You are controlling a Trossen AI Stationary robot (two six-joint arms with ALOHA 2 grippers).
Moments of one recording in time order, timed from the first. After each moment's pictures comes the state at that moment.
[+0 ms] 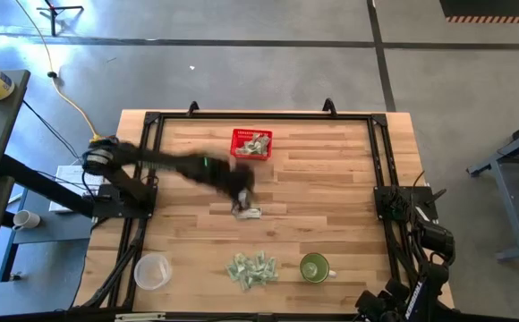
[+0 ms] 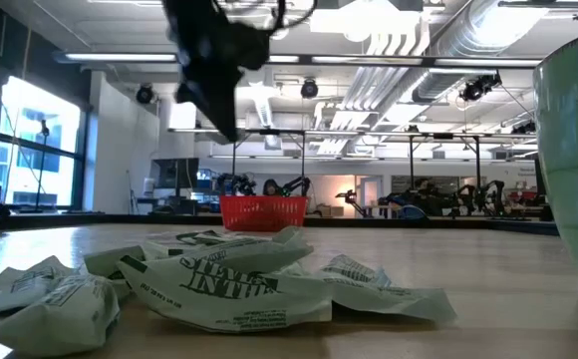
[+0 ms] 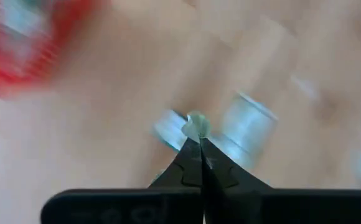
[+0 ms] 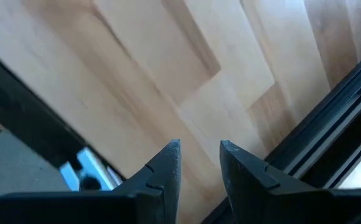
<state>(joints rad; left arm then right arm) -0.03 1.63 1.29 -0.84 -0.19 -0.51 1.23 2.24 1.75 -1.47 0.00 1.84</state>
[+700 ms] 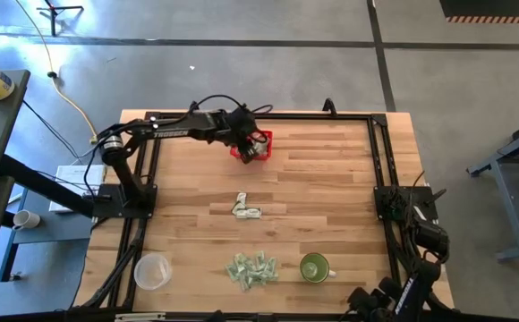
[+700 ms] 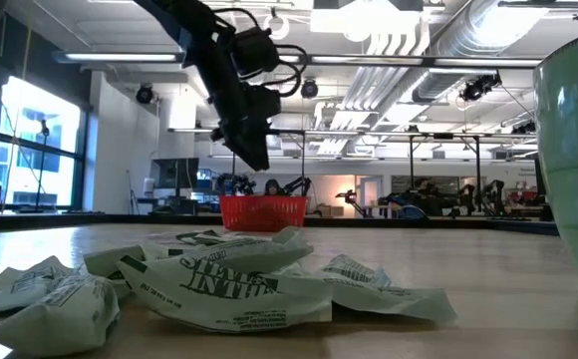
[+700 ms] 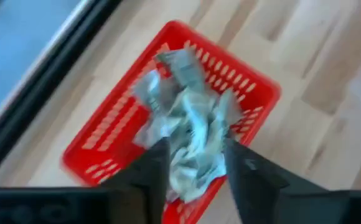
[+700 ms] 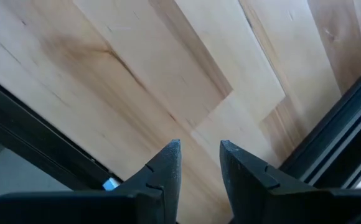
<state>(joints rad) 0.42 1.72 1.29 -0.54 -0.11 -0.08 1.17 2.24 1.75 -1.45 -0.01 1.85</state>
